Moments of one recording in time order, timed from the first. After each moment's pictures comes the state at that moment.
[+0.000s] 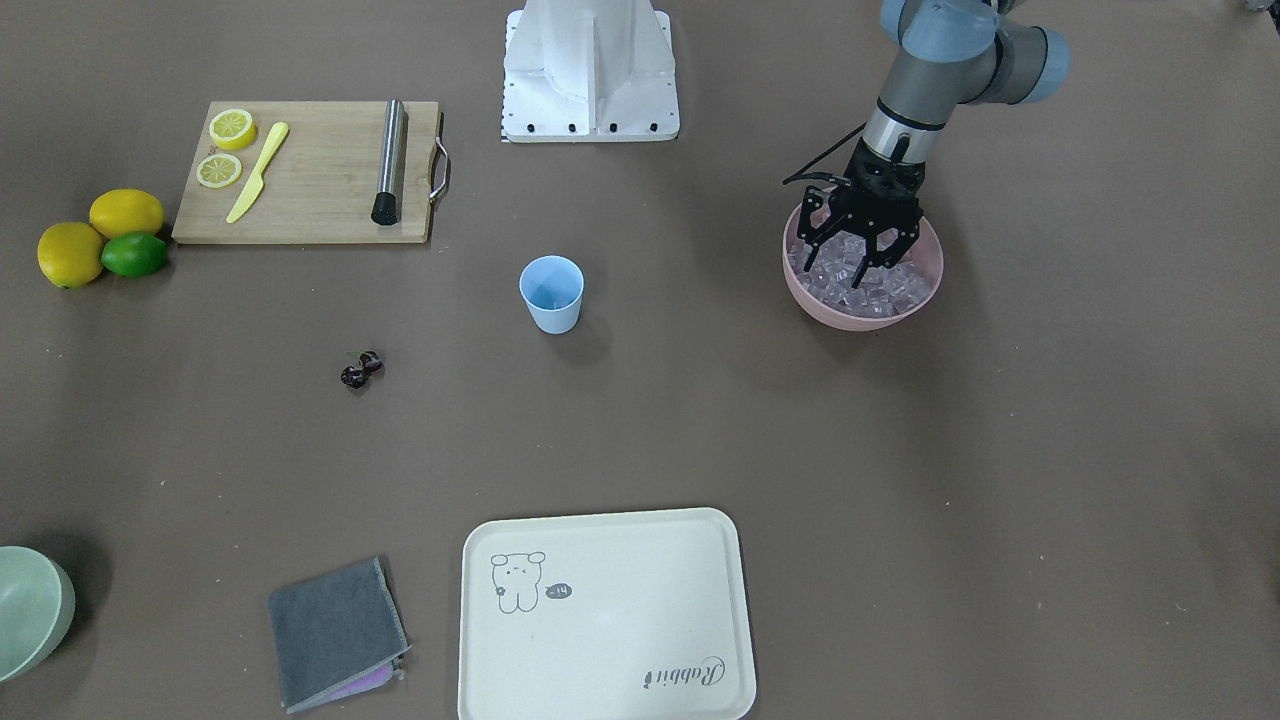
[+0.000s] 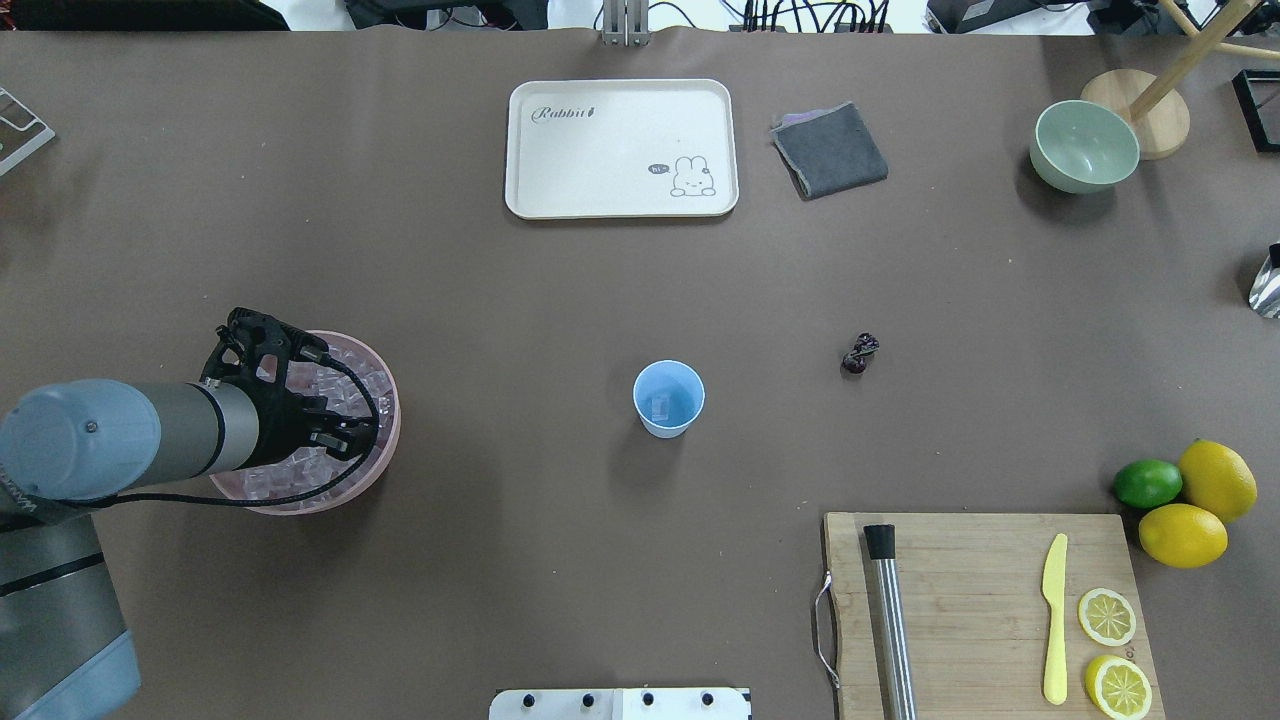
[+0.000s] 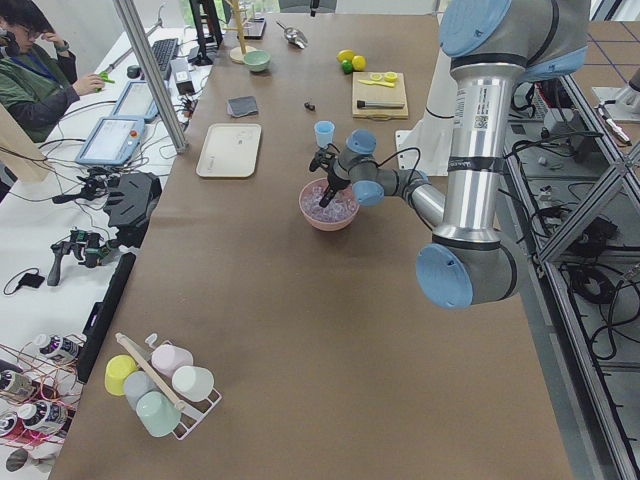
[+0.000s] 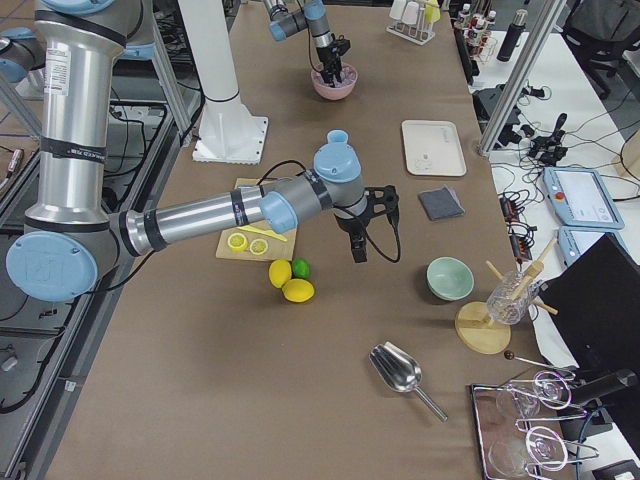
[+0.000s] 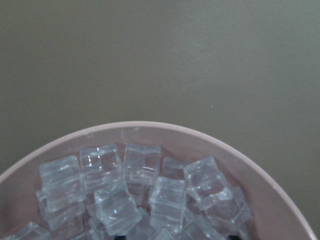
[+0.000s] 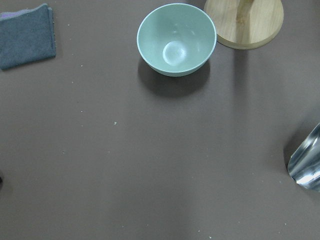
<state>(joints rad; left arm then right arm) -0.48 -1.64 -1.94 -2.15 -1.63 -0.88 1.36 -1.71 1.97 -1.26 2.31 0.47</state>
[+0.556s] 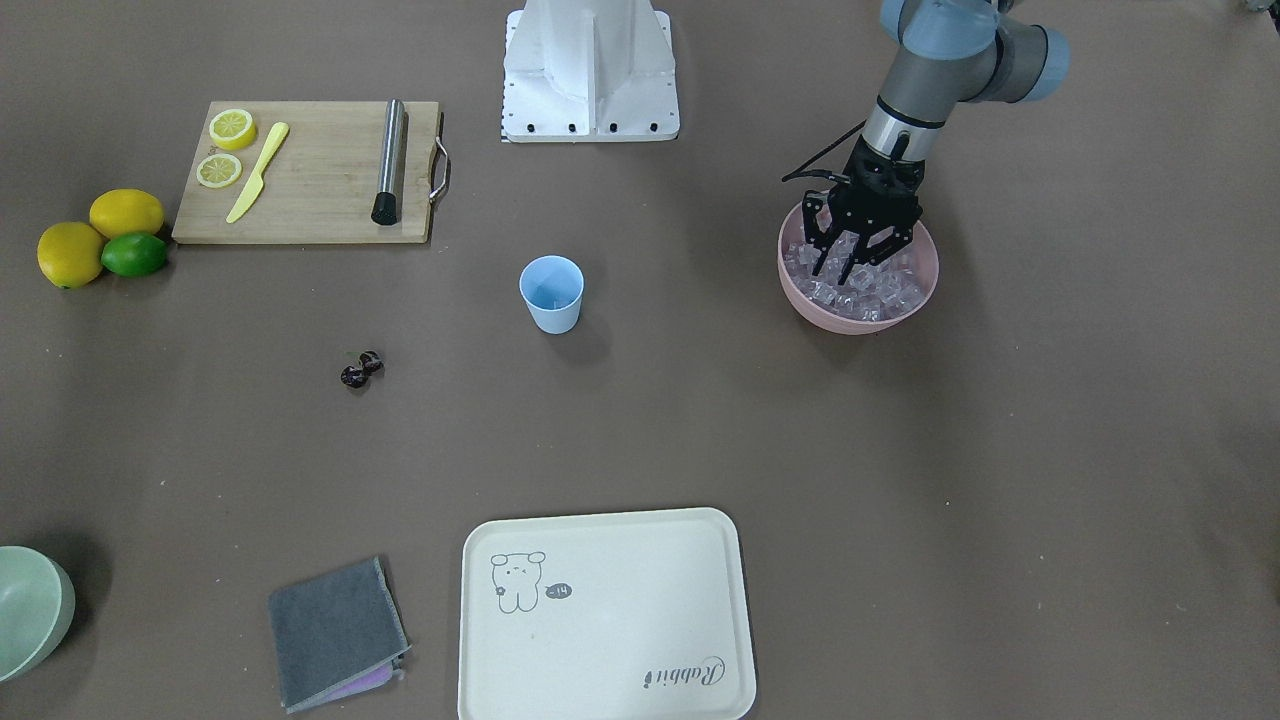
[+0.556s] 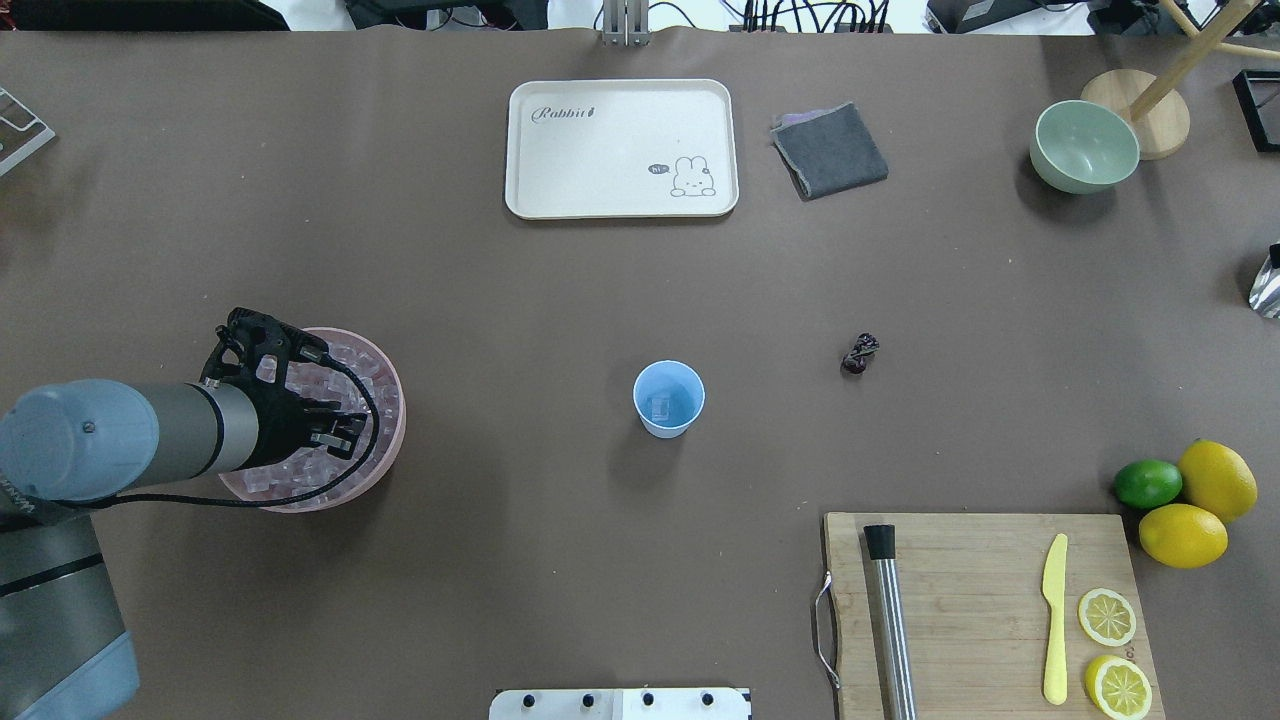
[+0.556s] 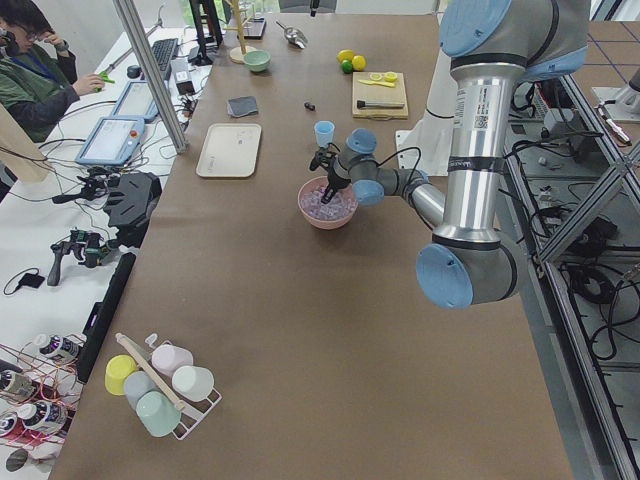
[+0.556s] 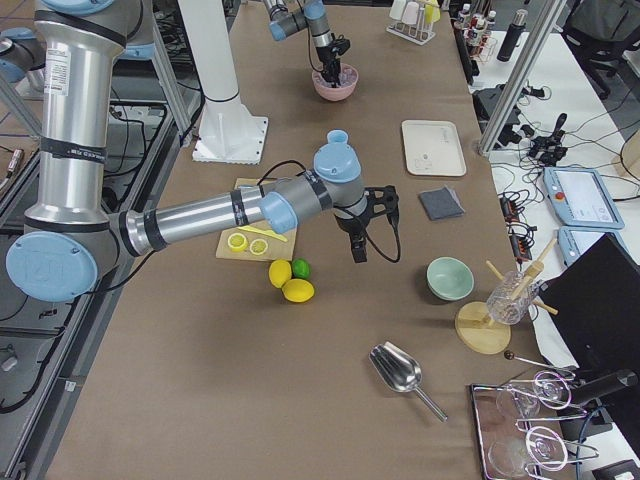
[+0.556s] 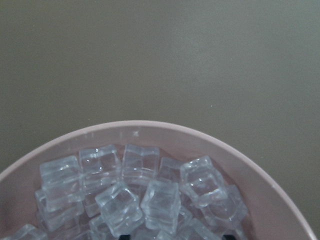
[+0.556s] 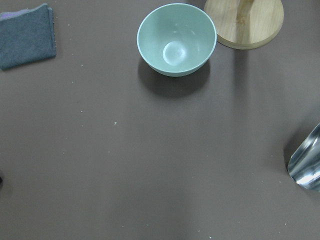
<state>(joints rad) -0.48 -1.63 -1.94 -2.16 -1.64 -0.88 1.36 -1.71 1.97 -1.26 2.31 0.47</state>
